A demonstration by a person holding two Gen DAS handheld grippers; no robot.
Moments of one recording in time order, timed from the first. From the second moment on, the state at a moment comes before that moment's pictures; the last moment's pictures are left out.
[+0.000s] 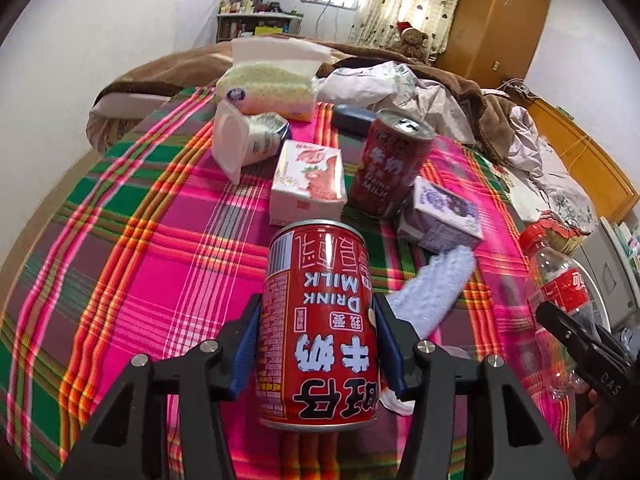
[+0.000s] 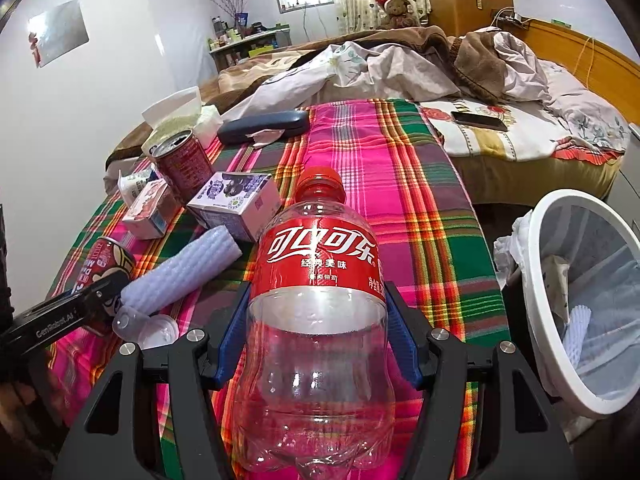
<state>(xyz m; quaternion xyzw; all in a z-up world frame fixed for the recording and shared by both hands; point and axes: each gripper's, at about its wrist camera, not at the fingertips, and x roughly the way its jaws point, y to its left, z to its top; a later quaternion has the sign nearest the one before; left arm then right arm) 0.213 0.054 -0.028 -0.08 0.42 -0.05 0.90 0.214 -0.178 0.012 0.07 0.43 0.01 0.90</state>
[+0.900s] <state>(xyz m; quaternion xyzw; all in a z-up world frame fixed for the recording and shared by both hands) 0.173 -0.069 0.038 0.00 0.35 -0.18 0.92 0.168 -0.256 0.057 0.09 0.37 -0.05 0.92</state>
